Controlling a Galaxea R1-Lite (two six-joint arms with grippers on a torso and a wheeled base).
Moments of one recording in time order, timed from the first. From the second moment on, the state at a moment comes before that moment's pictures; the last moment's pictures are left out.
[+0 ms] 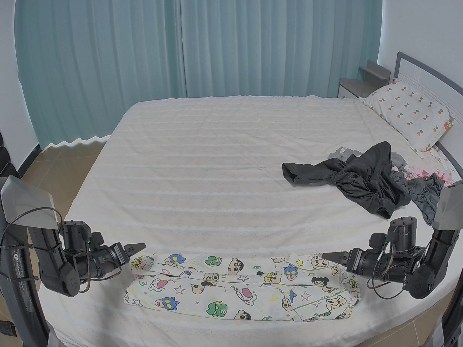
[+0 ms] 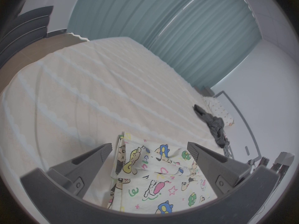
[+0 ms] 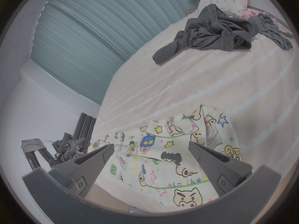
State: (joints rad) left arm 0.05 2.28 -0.37 -1.26 -0.39 -0.48; right arm 0.23 2.07 -0.19 -1.29 0.31 0.62
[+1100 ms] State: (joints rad) left arm 0.01 2.28 -0.61 -0.88 -0.37 -0.27; right arm 0.23 2.15 -0.03 -1.55 0.34 0.64
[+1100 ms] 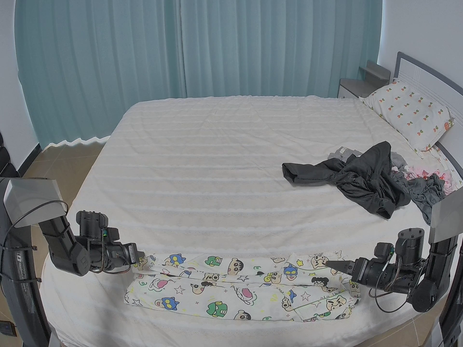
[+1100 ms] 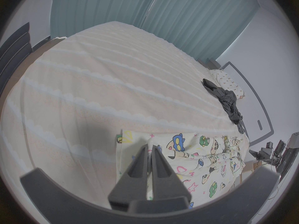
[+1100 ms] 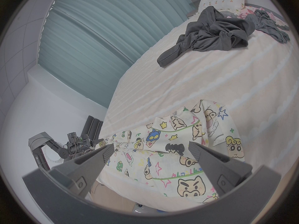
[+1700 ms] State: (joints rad) left arm 0.00 2.23 -0.62 -1.06 -0.38 -0.28; right arm 0.23 2.14 -0.03 -1.55 0.35 0.64
